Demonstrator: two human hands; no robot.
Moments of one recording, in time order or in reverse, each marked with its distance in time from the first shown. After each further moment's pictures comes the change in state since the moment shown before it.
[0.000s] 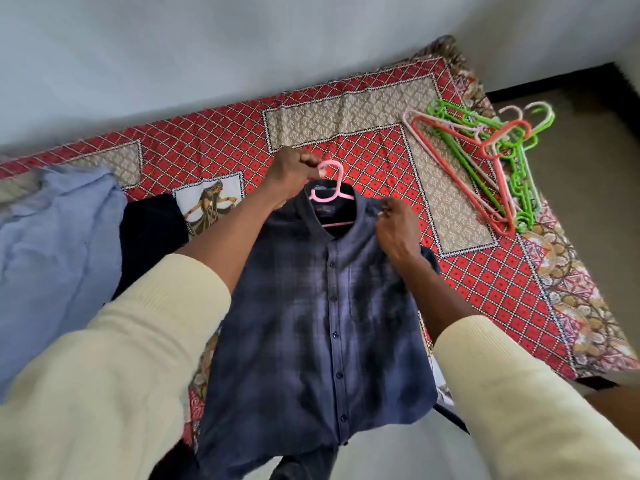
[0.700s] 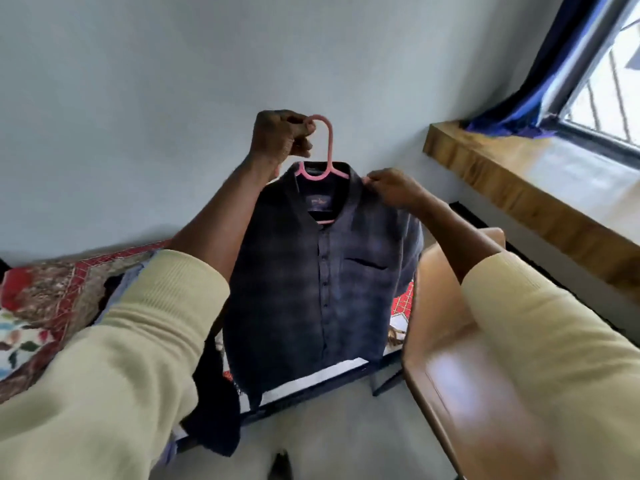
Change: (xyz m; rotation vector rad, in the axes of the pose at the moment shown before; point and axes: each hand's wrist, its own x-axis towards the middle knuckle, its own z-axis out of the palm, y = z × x) left_hand -0.572 0.354 -0.146 -0.383 0.159 0.557; right_hand -0.443 -0.200 -0.383 -0.149 0.015 -0.443
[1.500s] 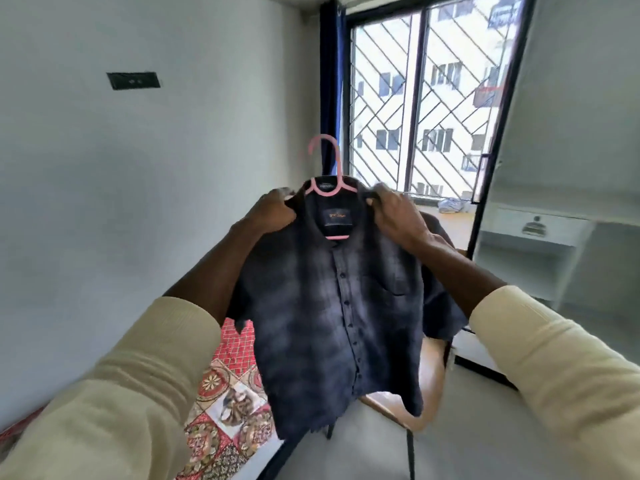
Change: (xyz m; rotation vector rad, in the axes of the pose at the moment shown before) left_hand -0.167 0.171 0.059 0.596 -0.568 0.340; right_hand -0.343 -0.112 -0.144 -0.417 0.776 0.077
